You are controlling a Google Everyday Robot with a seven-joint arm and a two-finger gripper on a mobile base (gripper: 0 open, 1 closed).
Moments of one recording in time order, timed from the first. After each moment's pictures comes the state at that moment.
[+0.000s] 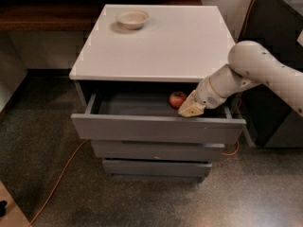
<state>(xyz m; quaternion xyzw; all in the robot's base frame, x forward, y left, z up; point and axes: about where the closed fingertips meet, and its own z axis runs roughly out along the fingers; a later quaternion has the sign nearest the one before) 0.603 -0.136 0.724 -0.58 0.75 0.18 0.24</state>
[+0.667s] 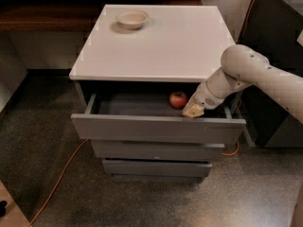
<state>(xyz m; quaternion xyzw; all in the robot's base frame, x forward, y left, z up) 0.626 -0.154 0.692 -0.57 0.78 0.14 0.21</state>
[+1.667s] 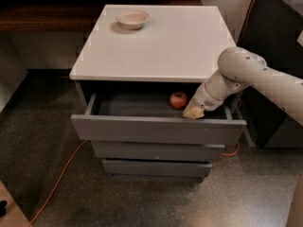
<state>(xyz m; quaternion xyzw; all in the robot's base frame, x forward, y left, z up) 0.625 -0.159 0.680 -0.57 0.79 0.13 0.19</state>
